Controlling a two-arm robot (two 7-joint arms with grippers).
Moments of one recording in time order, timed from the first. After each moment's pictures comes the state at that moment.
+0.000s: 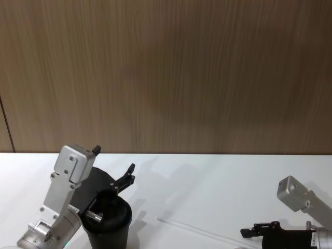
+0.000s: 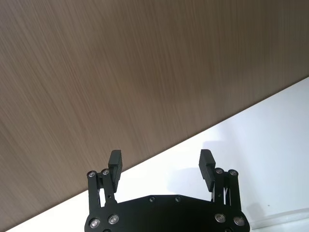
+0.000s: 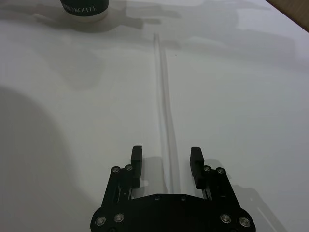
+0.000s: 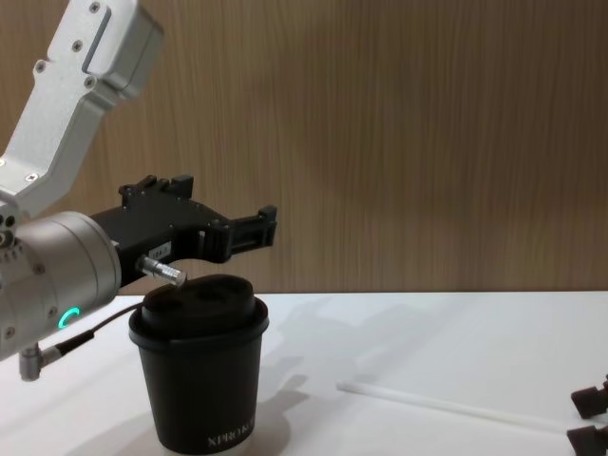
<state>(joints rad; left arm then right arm) -0.24 0.38 0.45 -1.63 -0.20 0.01 -0.01 0.45 0.78 -0.59 -1.36 0.37 0.22 0.87</state>
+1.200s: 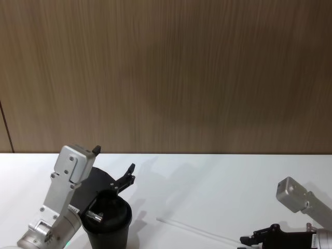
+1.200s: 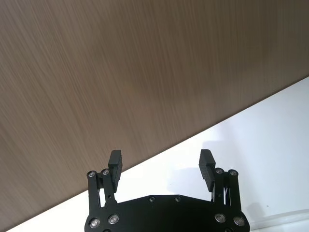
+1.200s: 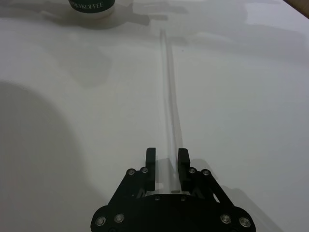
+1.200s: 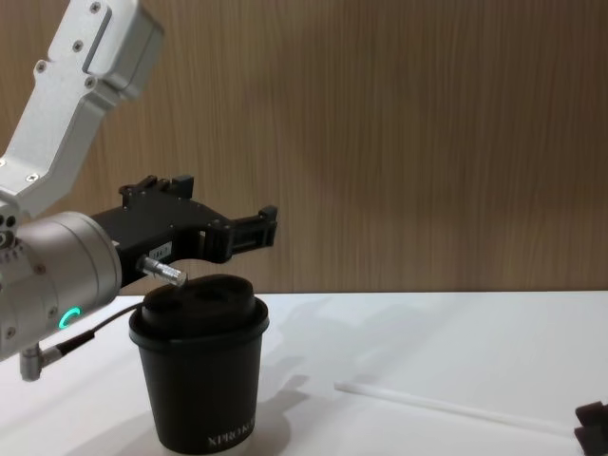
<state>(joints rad) -0.24 0.38 0.45 -1.63 -0.20 0.01 -0.01 0.46 0.80 -0.62 -1.38 0.40 0.24 0.87</state>
